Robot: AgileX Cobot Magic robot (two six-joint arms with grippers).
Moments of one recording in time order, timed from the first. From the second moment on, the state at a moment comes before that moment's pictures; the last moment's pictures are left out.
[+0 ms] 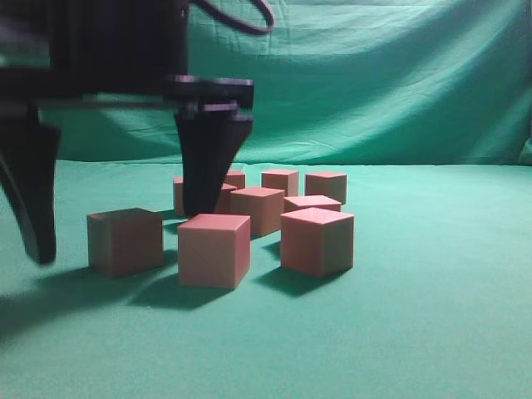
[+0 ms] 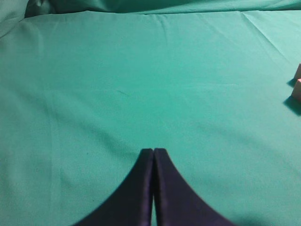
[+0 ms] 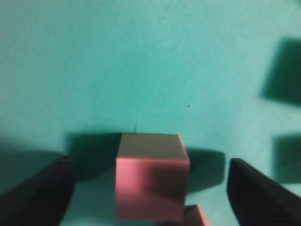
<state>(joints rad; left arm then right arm) -0.01 -0.01 0.02 0.02 0.35 0.01 1.07 2.09 -1.58 -0.06 1.03 0.17</state>
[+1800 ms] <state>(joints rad) -0.01 -0.01 0.02 0.02 0.35 0.01 0.99 1.03 -1.55 -0.04 1.22 -0.06</state>
